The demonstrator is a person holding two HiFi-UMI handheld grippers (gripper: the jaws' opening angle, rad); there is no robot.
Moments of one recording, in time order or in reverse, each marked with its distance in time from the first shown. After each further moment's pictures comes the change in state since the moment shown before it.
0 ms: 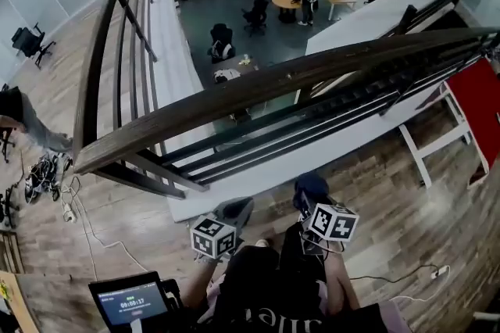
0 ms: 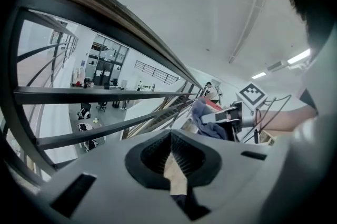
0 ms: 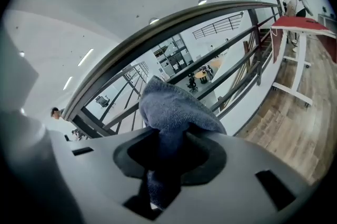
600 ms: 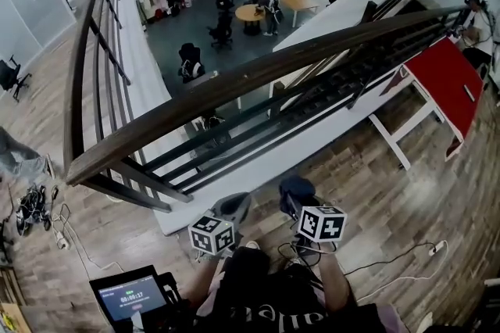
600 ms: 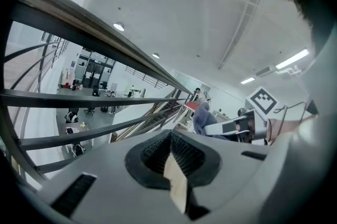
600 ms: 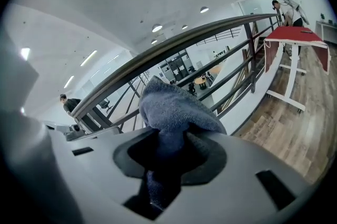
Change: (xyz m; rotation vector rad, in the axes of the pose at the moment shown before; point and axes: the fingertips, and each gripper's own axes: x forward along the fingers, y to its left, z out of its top) left arm -0.014 -0.095 0.030 0.022 -0.062 -0.116; right arm -0.112 0.018 -0.006 -0.034 -0.064 -0.020
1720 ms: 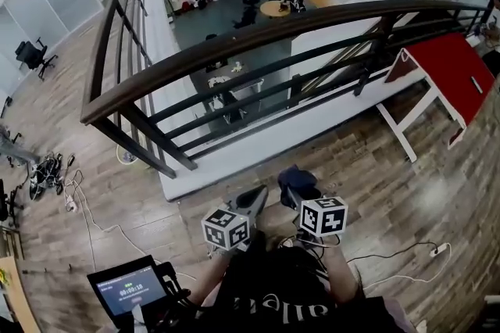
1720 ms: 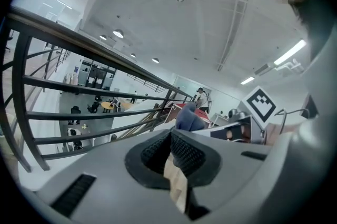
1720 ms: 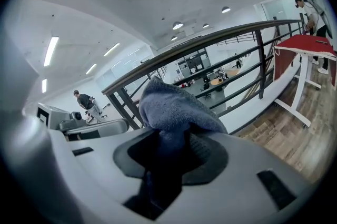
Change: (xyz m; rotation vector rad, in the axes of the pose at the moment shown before) left arm -0.033 -0.210 -0.087 0.013 -0.059 0.039; right arm -0.159 -0.034 -0.095 -0.176 0.031 0.149
